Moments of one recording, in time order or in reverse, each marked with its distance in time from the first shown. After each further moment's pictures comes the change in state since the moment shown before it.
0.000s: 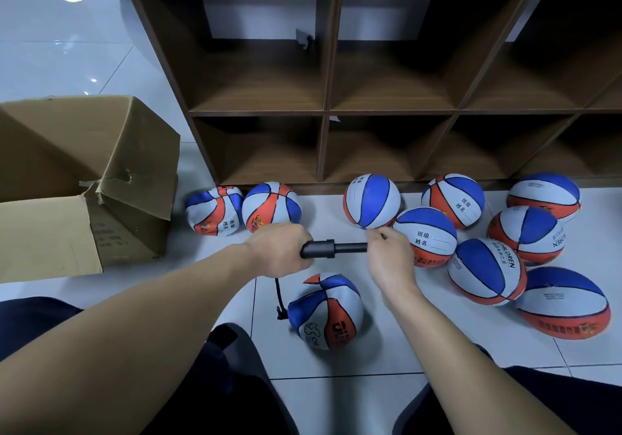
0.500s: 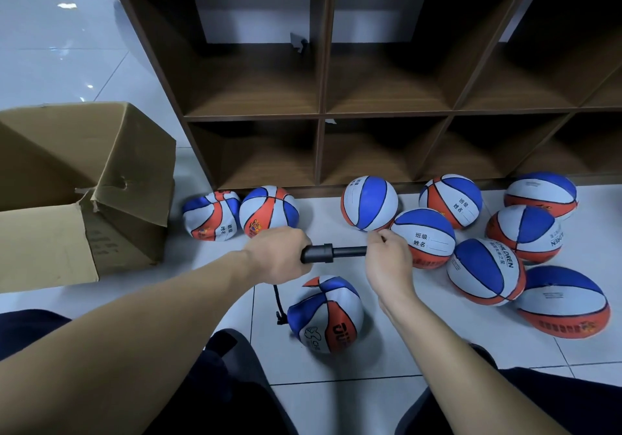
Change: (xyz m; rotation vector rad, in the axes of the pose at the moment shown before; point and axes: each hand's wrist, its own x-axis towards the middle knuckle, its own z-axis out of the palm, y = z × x) left_hand 0.002 0.006 0.001 0.015 -0.011 -0.040; right_hand -0.002 0.002 0.003 0.017 0.063 0.003
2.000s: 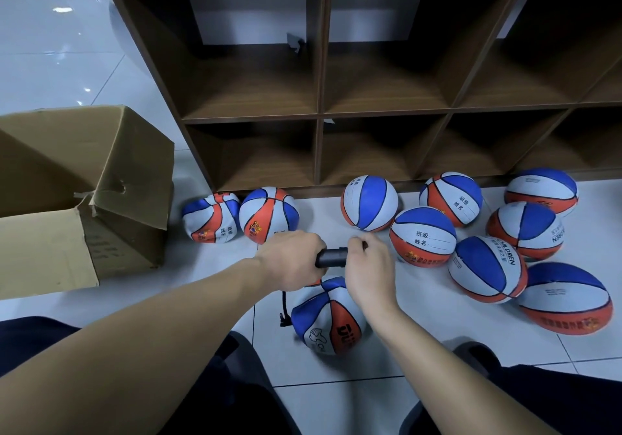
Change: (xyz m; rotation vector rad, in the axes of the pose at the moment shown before) left_hand 0.001 0.021 0.005 0.024 0.045 0.043; right_hand -0.025 -0.004 0.020 -0.067 -0.024 -0.072
